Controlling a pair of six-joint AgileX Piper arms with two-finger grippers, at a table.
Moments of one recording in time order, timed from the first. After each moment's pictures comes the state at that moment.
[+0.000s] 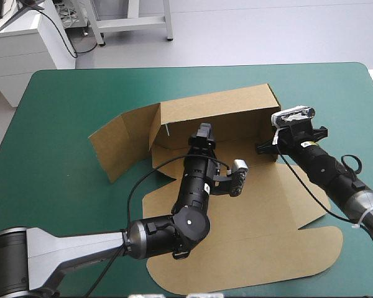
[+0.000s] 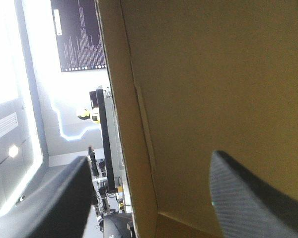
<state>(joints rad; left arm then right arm) -1.22 1.67 -1.14 1.63 0.97 -0.38 0.23 1.34 -0.81 0.82 -0.05 -0.90</state>
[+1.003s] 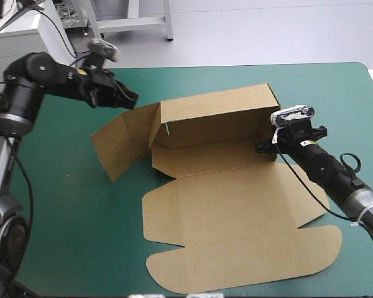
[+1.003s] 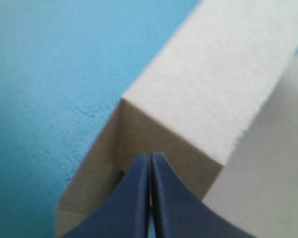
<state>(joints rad) -0.11 1.67 -1.86 -0.58 1.23 0.56 0.23 1.35 -0.82 0.83 -0.05 -0.90</state>
